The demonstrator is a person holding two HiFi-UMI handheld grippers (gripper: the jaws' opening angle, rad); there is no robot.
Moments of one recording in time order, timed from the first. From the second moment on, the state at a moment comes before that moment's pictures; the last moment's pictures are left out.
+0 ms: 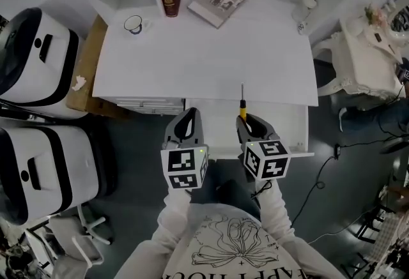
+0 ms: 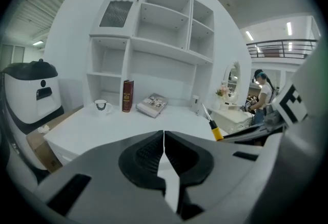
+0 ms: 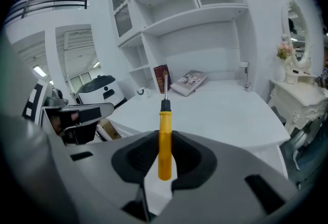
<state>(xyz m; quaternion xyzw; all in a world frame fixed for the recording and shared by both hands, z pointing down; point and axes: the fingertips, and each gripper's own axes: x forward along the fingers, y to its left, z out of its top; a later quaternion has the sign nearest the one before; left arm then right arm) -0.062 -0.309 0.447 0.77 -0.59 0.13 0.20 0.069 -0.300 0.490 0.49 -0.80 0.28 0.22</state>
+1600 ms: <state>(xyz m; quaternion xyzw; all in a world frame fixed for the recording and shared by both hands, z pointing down) -0.086 -0.322 0.582 0.68 -0.63 0.19 0.32 0.067 -0.290 0.727 0.24 -0.76 0.28 0.52</state>
